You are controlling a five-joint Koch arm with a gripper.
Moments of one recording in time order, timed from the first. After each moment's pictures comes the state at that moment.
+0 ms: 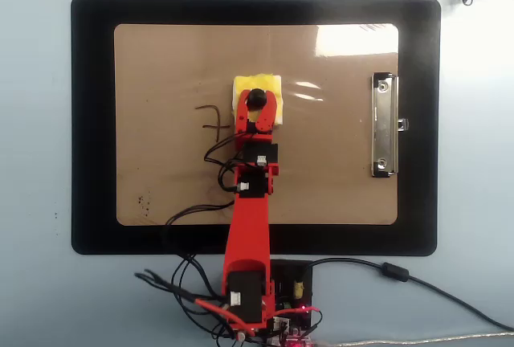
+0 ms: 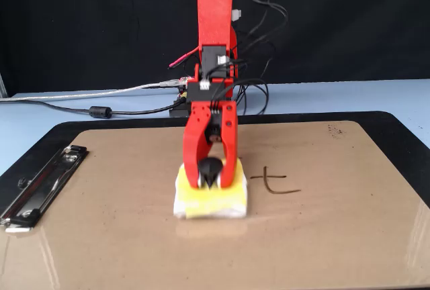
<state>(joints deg) -6.0 74.2 118.7 -14.4 -92.8</state>
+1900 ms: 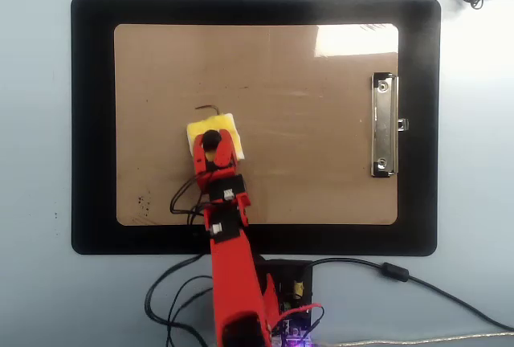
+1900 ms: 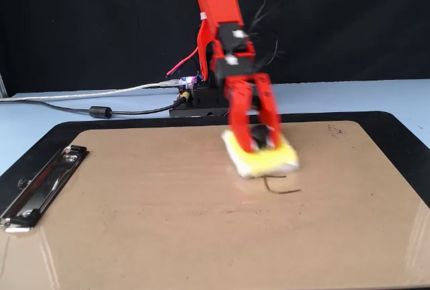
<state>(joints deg) -22.5 96.0 133.1 0.2 -92.7</state>
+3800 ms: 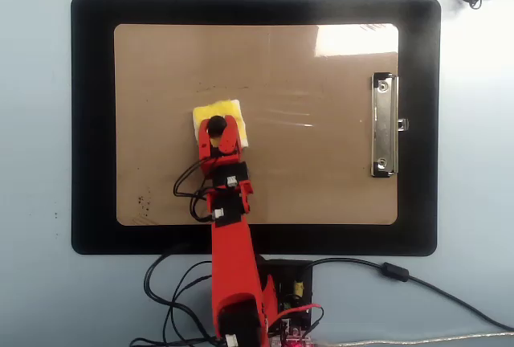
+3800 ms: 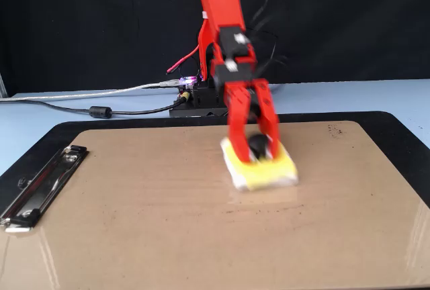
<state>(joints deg) -20.0 85.9 126.1 -3.1 -92.6</state>
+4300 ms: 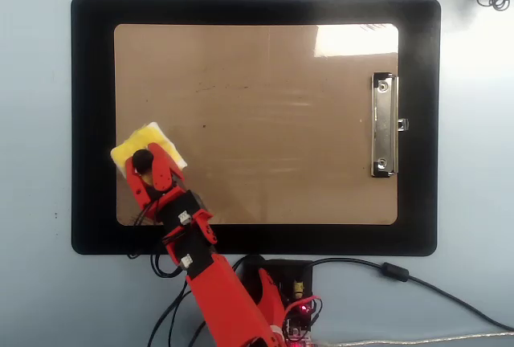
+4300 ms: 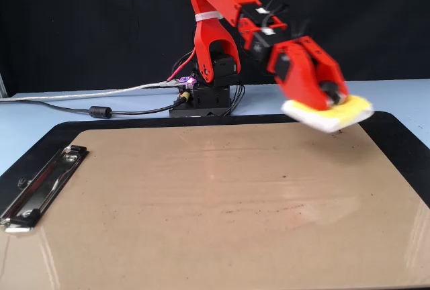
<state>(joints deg) -45.8 107.3 127.5 3.9 -93.4</state>
